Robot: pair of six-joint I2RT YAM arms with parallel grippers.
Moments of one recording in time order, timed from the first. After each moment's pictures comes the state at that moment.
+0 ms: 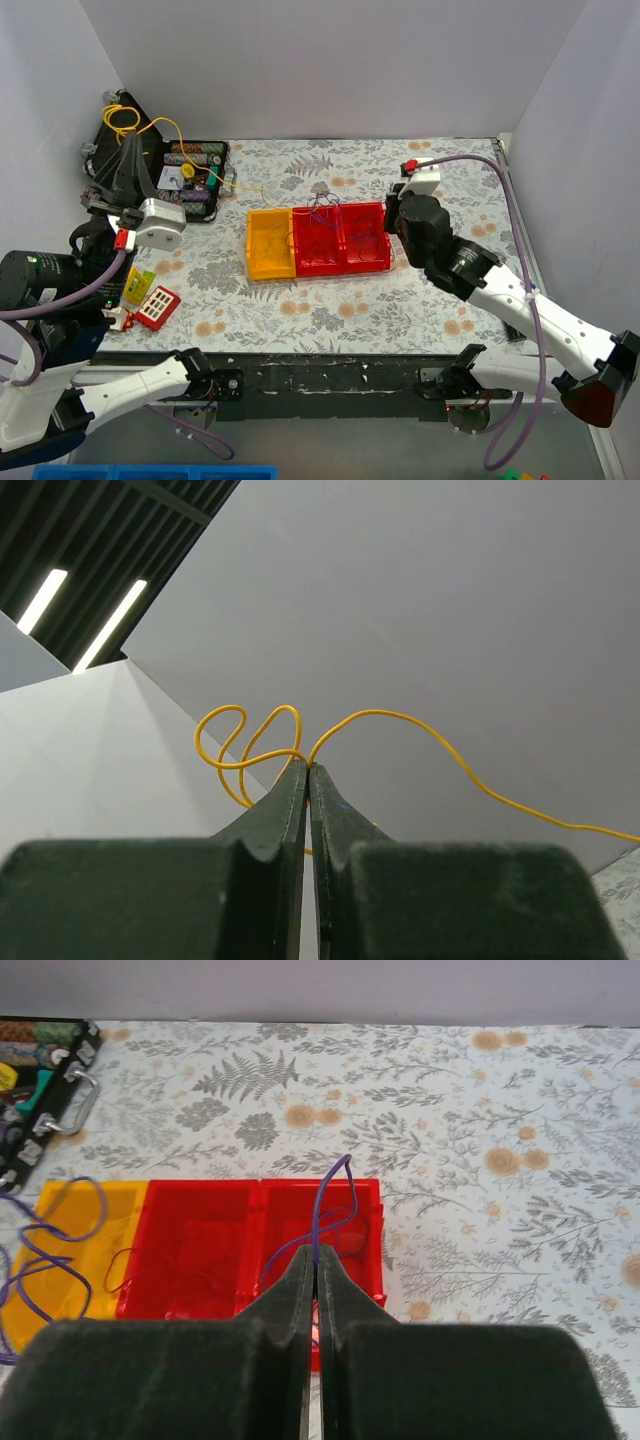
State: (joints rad) left arm -0.92 0.73 1.46 -0.11 -0.45 1.24; right arm 0.89 1.04 1.04 -0.29 0.66 0.32
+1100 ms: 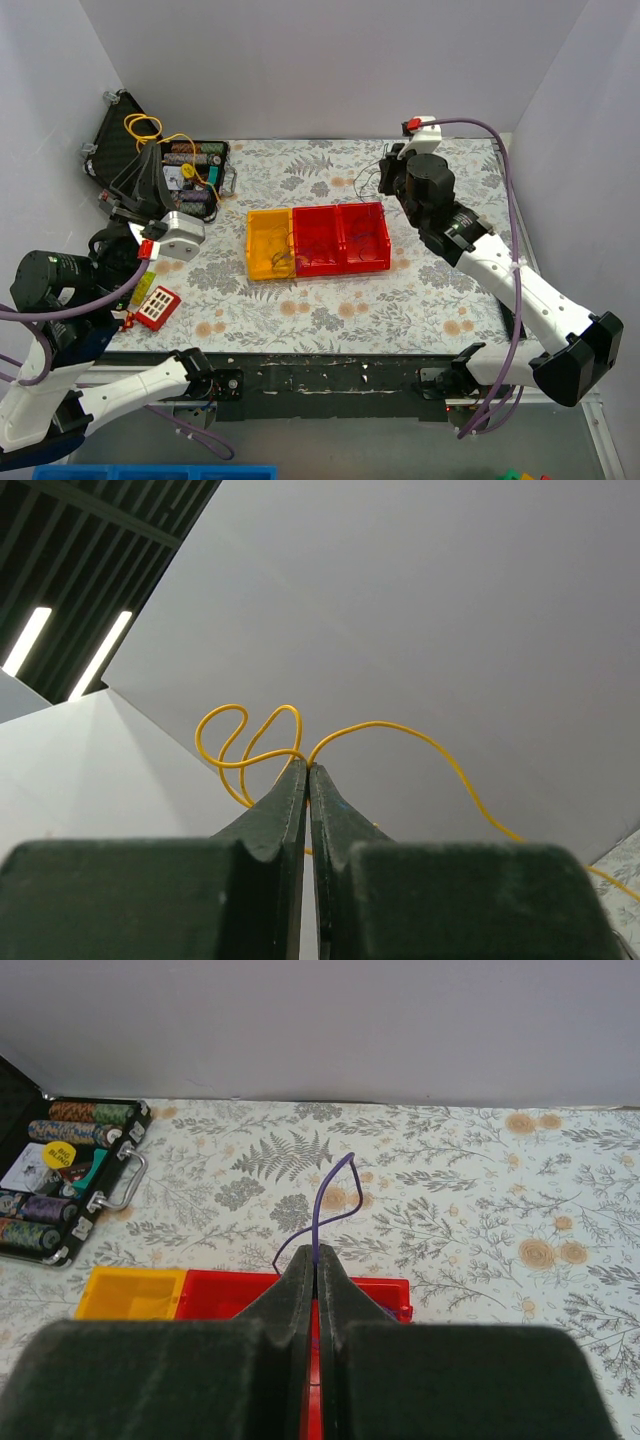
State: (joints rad) left arm -0.92 0.70 1.38 -0.12 -0.38 1.26; right arm 0.69 1.24 1.23 -0.14 0.44 0.24
